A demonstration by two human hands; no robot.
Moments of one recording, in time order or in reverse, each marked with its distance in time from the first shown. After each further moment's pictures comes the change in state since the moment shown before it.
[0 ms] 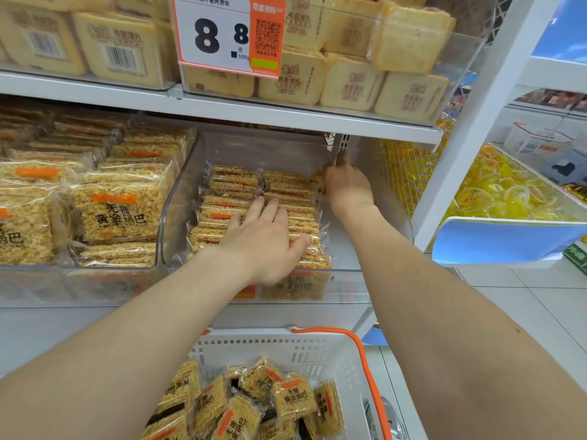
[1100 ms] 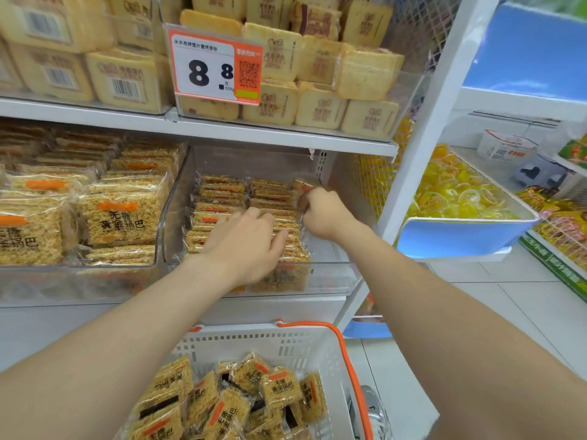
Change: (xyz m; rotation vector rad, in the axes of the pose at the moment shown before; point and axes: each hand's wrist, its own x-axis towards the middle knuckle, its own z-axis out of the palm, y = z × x) left_hand -0.030 0.008 -0.014 0.044 0.252 0.055; right_hand -0.061 -0.002 -0.034 0.507 -0.207 0.031
